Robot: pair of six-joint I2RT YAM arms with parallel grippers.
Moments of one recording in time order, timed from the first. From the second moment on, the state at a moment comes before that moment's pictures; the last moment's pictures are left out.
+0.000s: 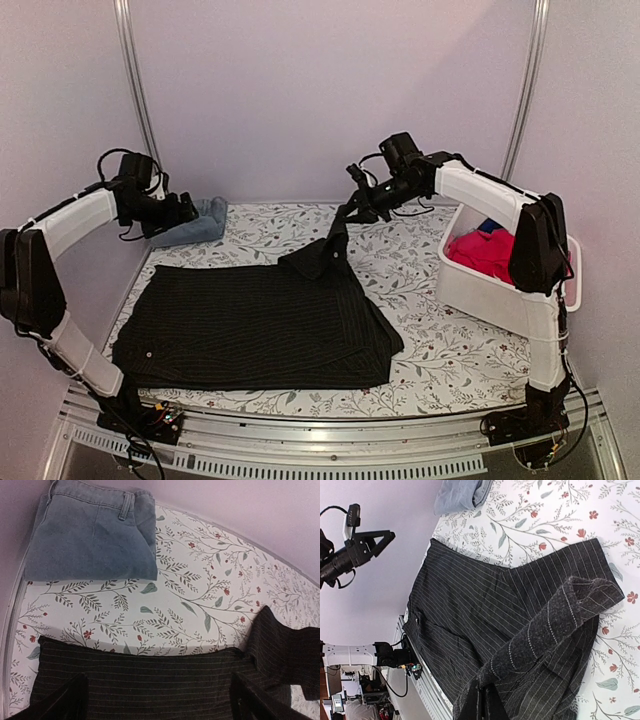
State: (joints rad) left arm -0.02 1.57 1.29 -0.55 0.11 -0.33; right arm 0.55 2.18 2.07 -0.76 -0.69 0.39
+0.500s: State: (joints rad) left arm -0.05 1.55 1.17 -0.48 0.14 -0.33; right arm 0.55 2.42 2.42 -0.01 -0.62 0.70
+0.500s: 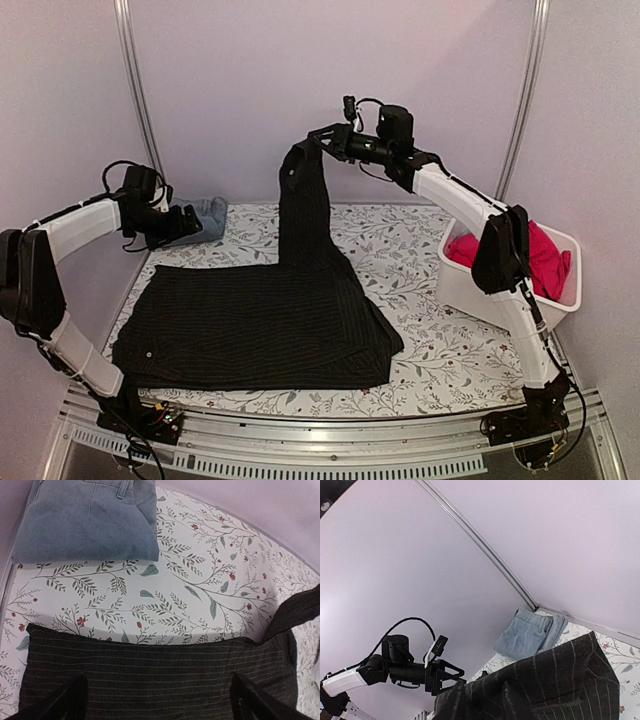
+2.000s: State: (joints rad) left arm -0.36 1.64 1.11 -0.46 0.36 -0.20; right arm 0.58 2.14 1.59 -0.76 -0.42 0.05
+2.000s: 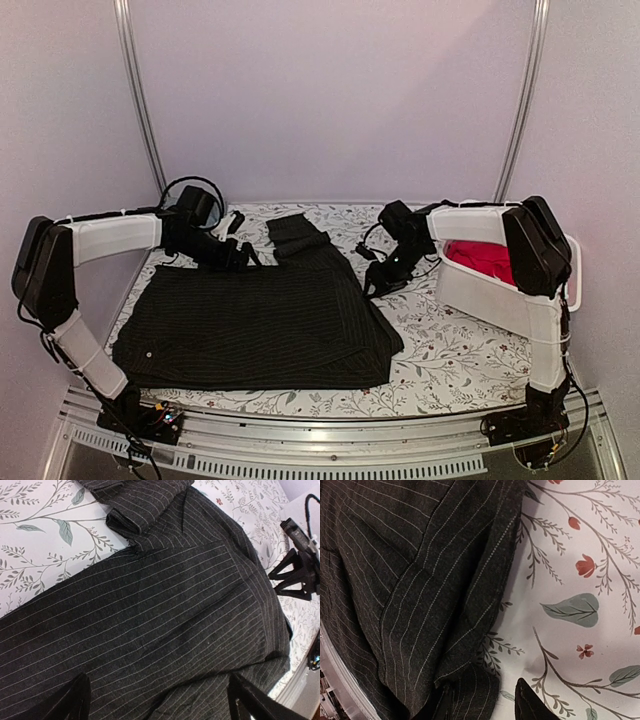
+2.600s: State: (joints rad) left arm -0.37 1.70 1.11 -0.49 0.32 -0.19; right arm 0.65 2.21 1.66 -0.78 -0.19 0.00
